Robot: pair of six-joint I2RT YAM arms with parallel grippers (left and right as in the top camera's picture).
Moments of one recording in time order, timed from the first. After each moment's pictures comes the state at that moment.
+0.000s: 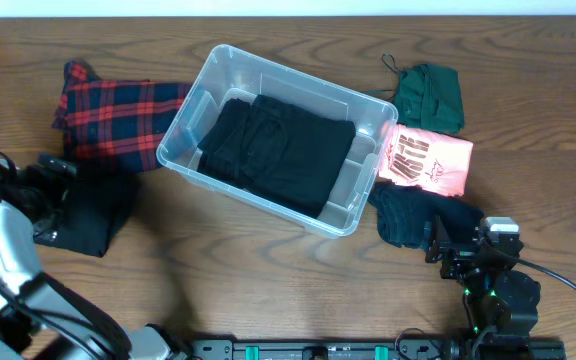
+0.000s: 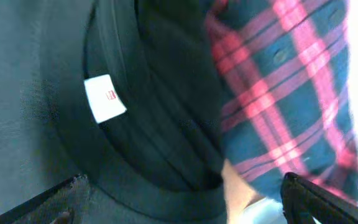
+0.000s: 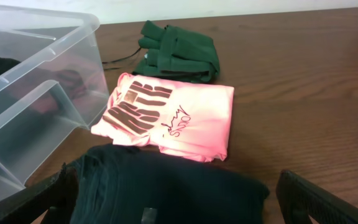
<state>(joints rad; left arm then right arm) 0.75 1.57 1.05 -0.64 0.37 -0.44 -0.03 0.01 0.13 -0.46 -0.03 0.10</state>
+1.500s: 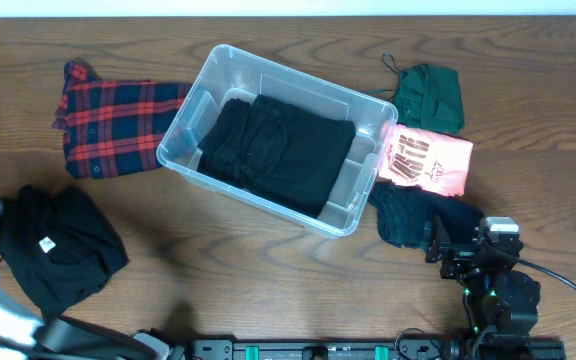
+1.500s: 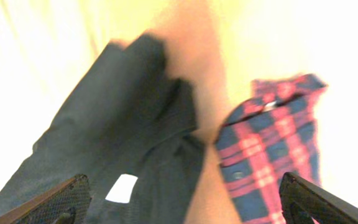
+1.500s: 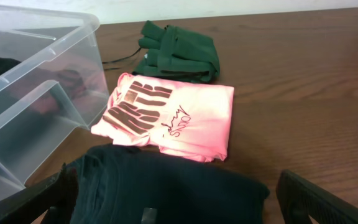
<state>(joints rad) 1.10 1.37 1.05 -0.62 0.40 -0.42 -0.03 0.01 0.13 -0.46 -0.03 0.10</state>
